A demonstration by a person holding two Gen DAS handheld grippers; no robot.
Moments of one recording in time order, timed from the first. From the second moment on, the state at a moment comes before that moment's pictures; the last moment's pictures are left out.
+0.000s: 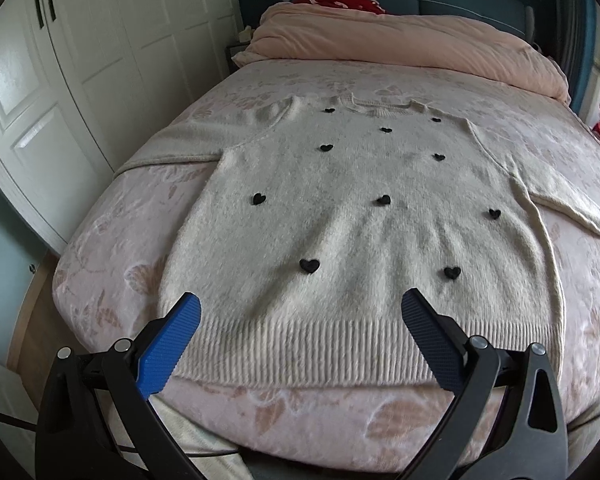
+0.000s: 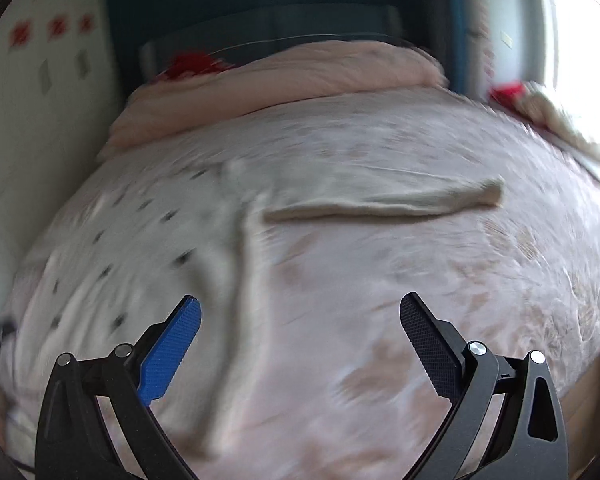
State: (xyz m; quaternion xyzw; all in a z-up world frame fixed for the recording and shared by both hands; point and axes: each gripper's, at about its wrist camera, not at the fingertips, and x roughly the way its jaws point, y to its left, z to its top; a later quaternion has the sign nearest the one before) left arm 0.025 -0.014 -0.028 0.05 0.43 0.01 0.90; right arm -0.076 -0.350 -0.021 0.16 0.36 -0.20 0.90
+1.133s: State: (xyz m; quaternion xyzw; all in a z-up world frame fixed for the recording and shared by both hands) left arm 0.111 -0.030 -0.058 -0.01 0.43 0.01 0.90; right arm 0.209 -0.357 0.044 0.31 0.21 0.14 0.91
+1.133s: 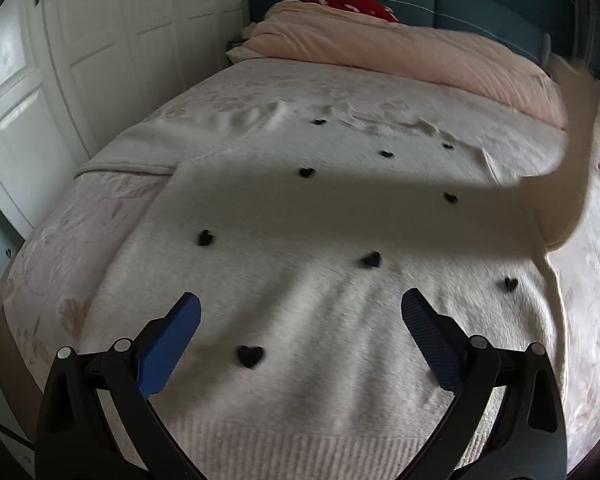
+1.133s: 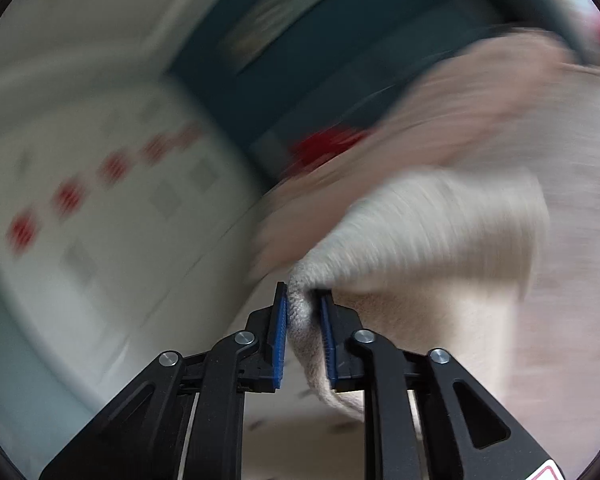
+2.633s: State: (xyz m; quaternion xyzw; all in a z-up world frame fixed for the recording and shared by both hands) left arm 0.327 0.003 -0.112 -0.13 0.49 0.00 0.86; right arm 0.180 -0.401 -0.076 0.26 0.40 -0.06 0.88
